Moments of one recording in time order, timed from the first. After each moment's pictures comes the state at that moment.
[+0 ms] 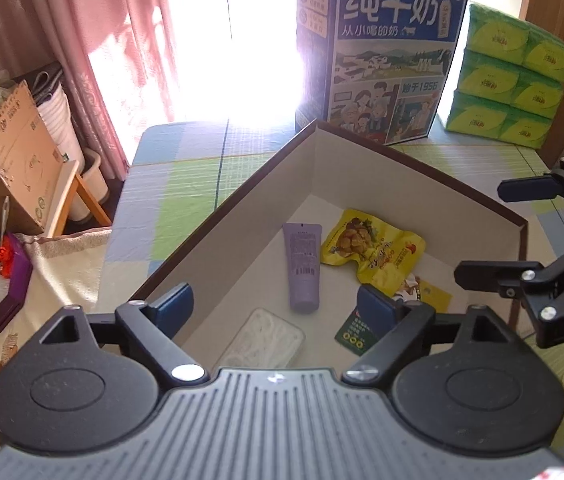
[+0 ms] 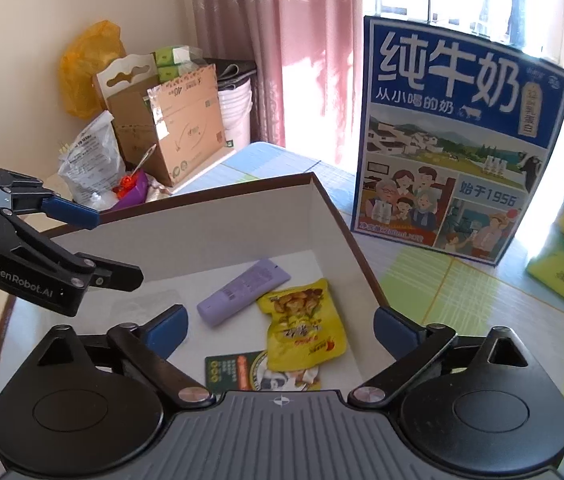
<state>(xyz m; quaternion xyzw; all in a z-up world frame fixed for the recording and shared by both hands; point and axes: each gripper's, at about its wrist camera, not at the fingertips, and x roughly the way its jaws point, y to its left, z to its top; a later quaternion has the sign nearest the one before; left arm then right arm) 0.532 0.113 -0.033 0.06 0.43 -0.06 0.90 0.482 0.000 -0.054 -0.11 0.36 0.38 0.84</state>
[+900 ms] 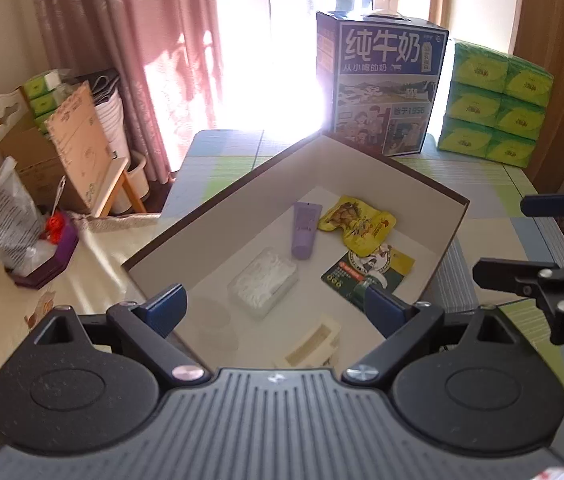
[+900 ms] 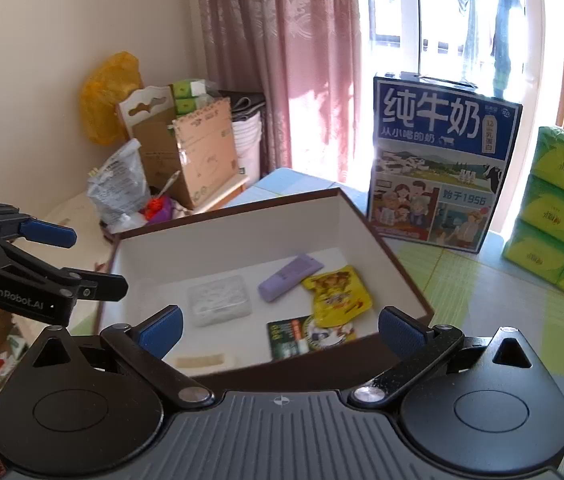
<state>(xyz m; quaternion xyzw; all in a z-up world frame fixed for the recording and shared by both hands) 0.383 0.101 0.025 0.03 0.40 0.00 0.92 0.363 -0.043 0.002 -0.09 0.32 0.39 0.86</state>
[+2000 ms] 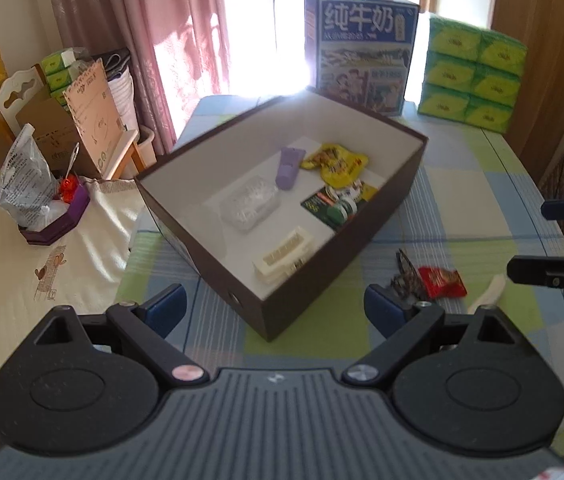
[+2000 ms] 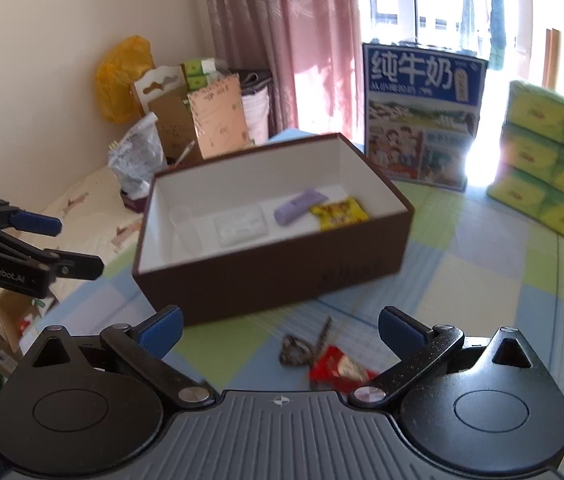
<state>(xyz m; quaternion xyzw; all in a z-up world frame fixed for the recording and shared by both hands) 0.271 0.070 0.016 0.03 0.42 0.01 0.91 0.277 -0.123 -0.005 -0.09 0.36 0.39 0.84</state>
